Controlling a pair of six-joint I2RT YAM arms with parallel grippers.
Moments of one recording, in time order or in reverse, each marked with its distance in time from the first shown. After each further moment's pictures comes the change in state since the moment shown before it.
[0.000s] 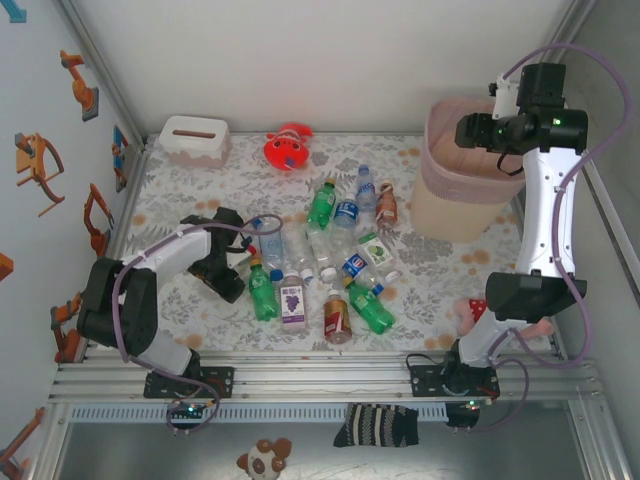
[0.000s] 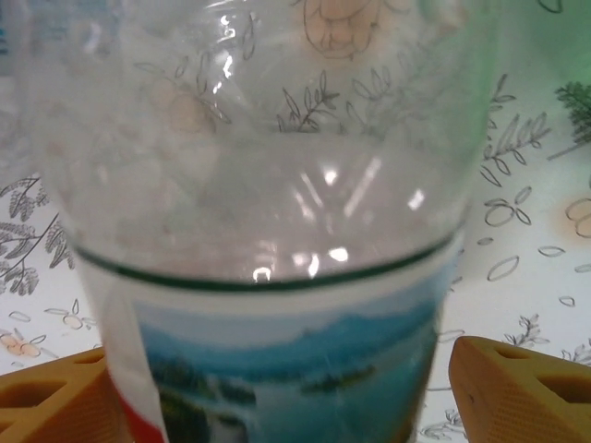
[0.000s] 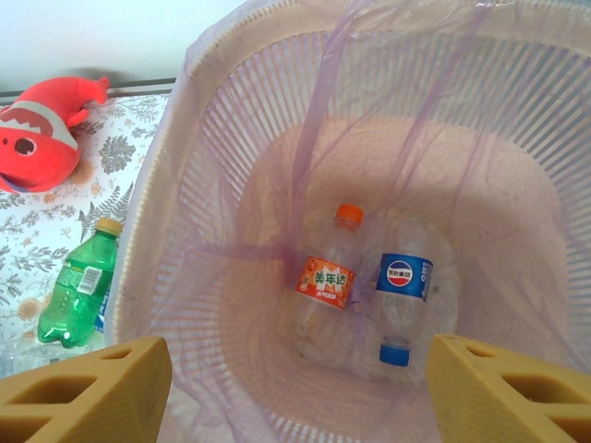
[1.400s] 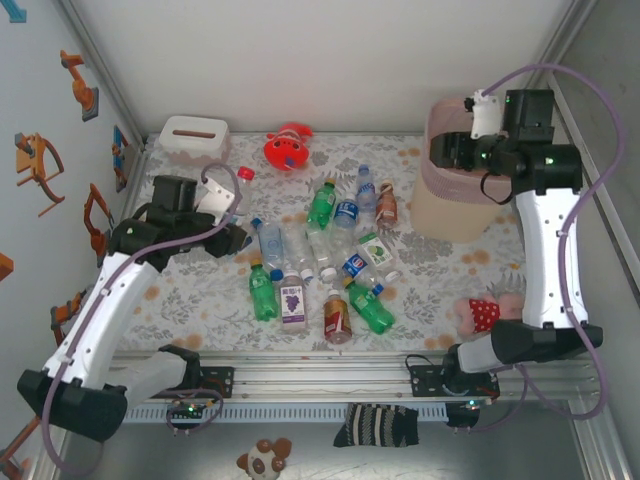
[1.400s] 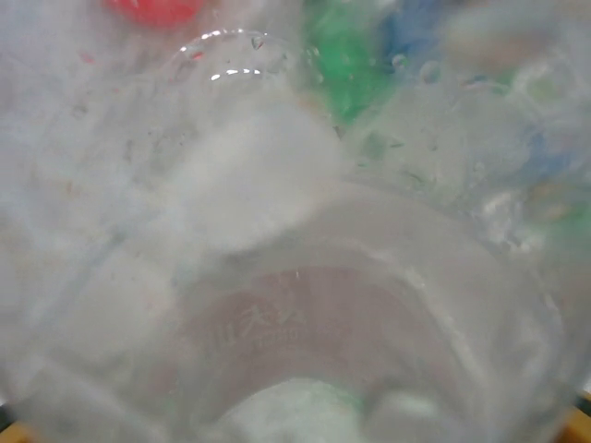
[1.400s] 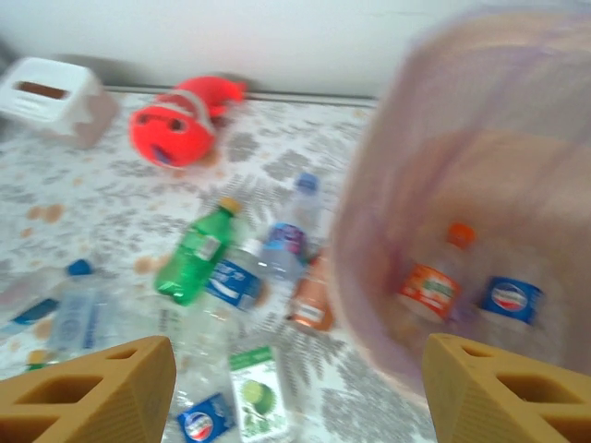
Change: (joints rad) left arm 0.019 -0.480 0.256 0.084 0.417 -0.086; right arm 0.156 -0.293 -0.318 0.178 -0.146 0.011
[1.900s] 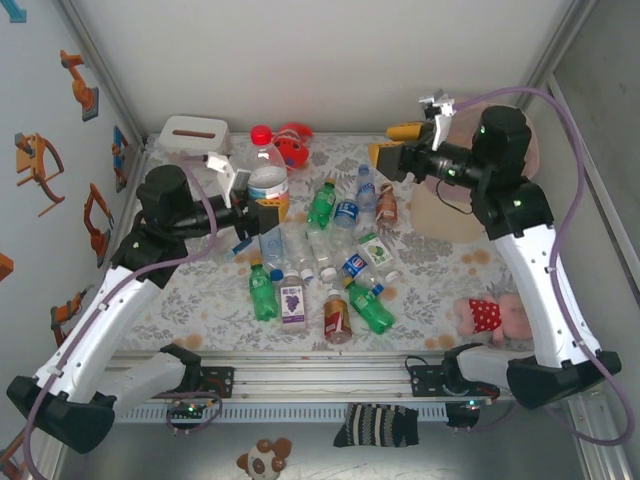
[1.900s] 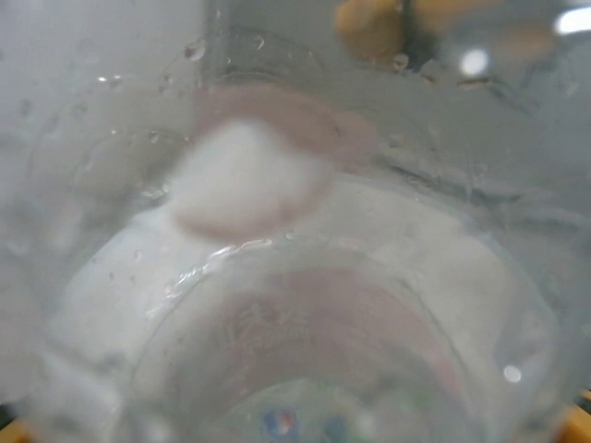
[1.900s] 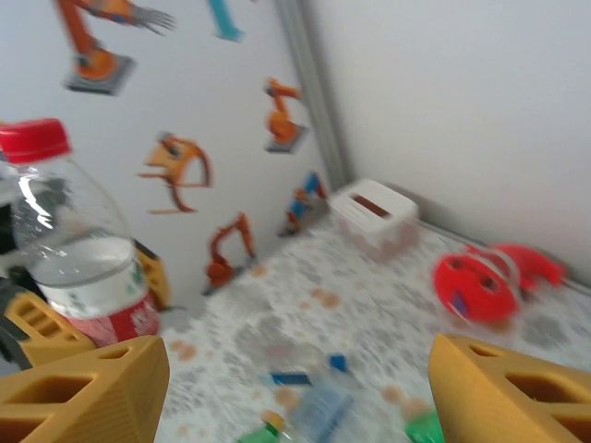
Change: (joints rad) left arm -0.148 -0.054 -0.060 0.692 0.492 -0.296; right arm 0.246 -0.200 -0.338 0.674 -0.426 0.198
